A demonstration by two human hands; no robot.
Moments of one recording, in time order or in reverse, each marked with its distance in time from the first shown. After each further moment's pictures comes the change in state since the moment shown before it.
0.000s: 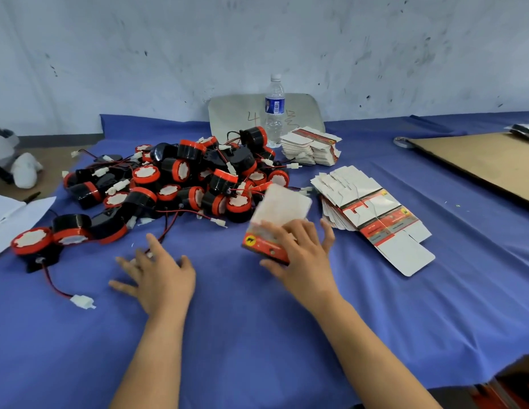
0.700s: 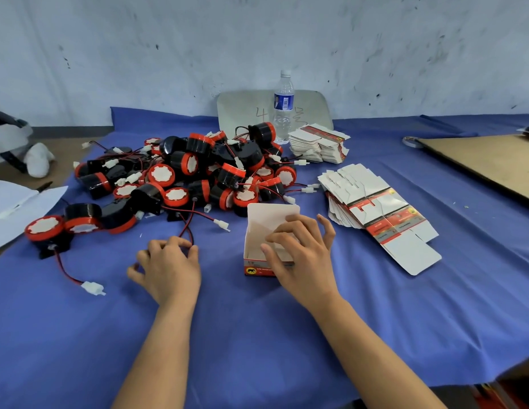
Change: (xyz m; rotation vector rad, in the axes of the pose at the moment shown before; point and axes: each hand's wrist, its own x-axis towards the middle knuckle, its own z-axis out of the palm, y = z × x) left_hand -0.001 -0.001 0.003 0.078 0.096 0.051; right_hand -0.002 -0.013 -0.001 0.102 0.099 -0.035
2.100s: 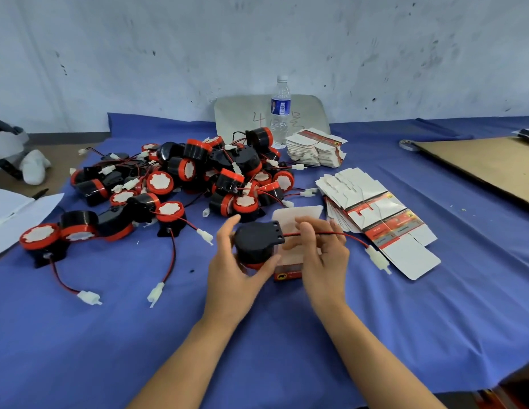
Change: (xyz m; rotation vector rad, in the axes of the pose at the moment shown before) left_hand -0.054 0.045 0.001 -0.909 -0.193 0.602; right_hand 0.009 0.000 -0.006 0.545 0.158 0.561
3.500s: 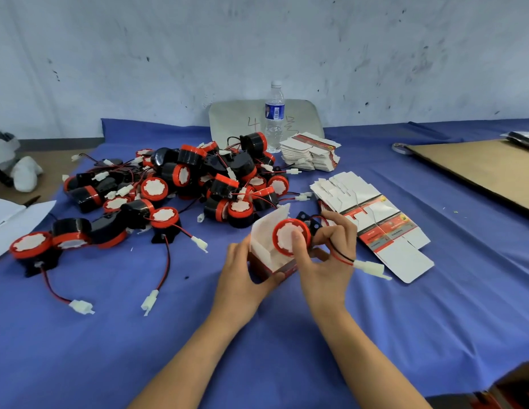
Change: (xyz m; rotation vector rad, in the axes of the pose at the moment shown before) left_hand 0.003 -0.011 0.016 0.085 -0.220 -0.198; right_hand 0.000 0.001 -0.007 0.015 0.189 -0.102
